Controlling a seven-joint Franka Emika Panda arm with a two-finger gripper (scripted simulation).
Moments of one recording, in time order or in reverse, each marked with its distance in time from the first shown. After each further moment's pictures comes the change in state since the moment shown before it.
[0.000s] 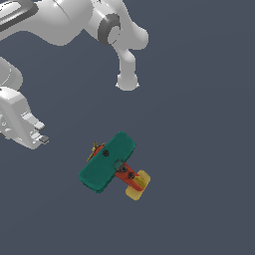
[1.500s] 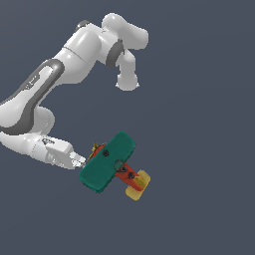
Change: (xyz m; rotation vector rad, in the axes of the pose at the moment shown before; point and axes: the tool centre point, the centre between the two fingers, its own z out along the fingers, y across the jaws) arm -0.037 0.140 0.103 -0.024 -0.132 0.158
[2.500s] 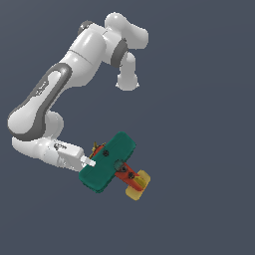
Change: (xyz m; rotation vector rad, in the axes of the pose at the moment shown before) arm -0.003 0.004 0.037 0.016 -0.005 0.020
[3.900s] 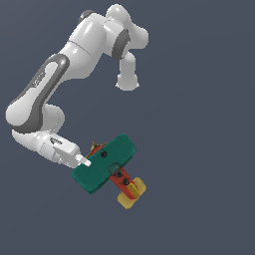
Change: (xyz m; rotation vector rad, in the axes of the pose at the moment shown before) arm 0.006 -0.013 -0.014 0.002 0.121 0.008
